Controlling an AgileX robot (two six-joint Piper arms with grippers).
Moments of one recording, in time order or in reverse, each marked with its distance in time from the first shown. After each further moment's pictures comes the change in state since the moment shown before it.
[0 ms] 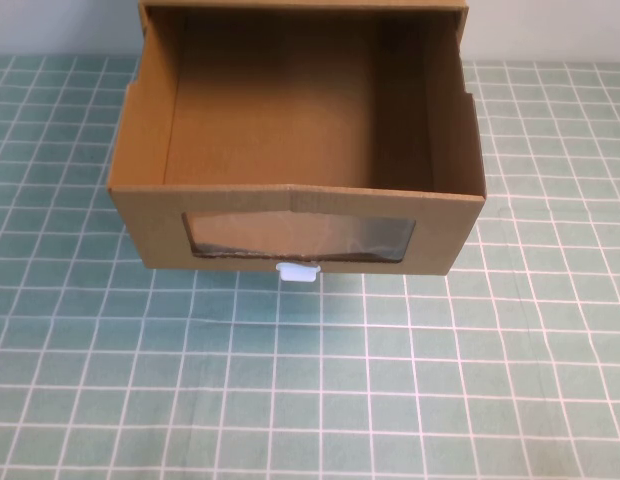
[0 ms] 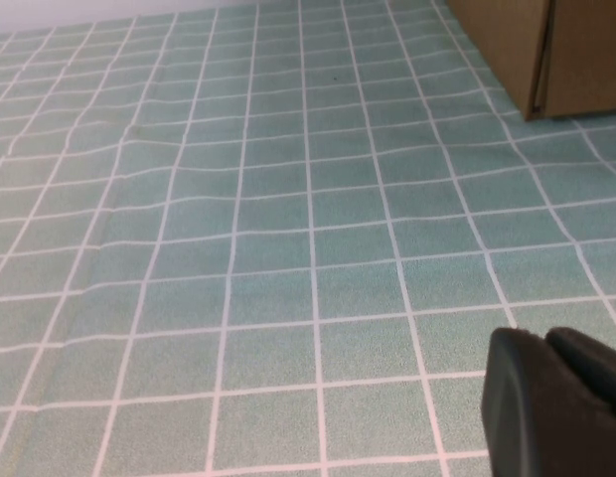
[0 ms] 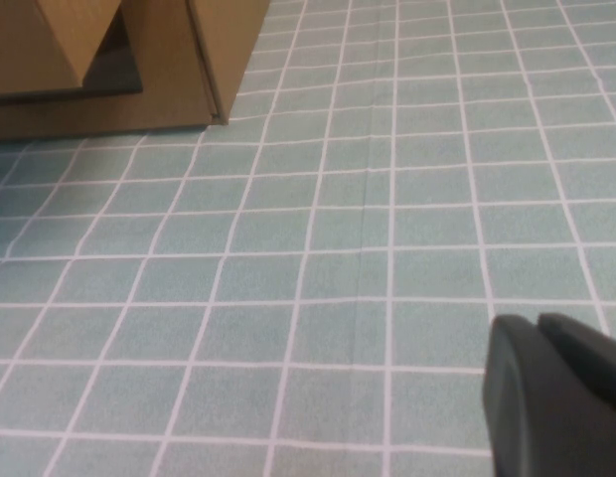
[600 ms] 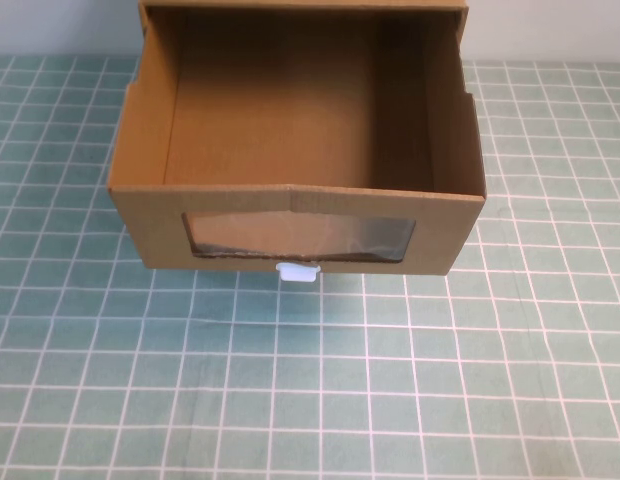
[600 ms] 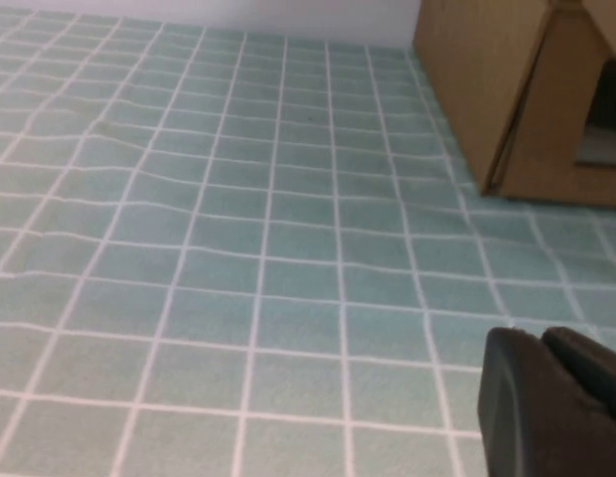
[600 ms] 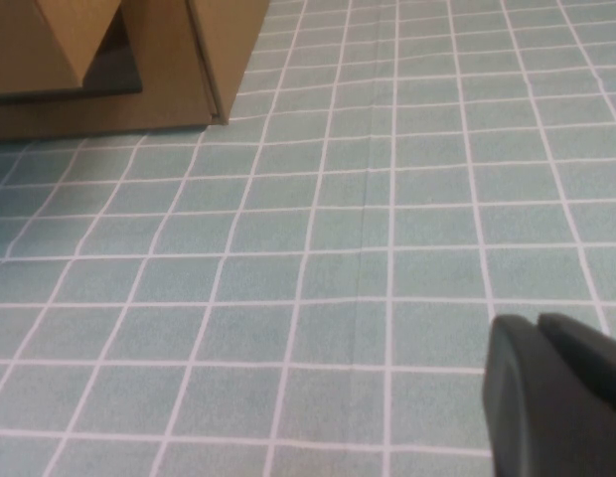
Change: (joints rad) right arm 0.000 0.000 0.000 0.000 0.000 0.000; left arm 0.000 0.000 0.002 -0.128 -0.059 -0.100
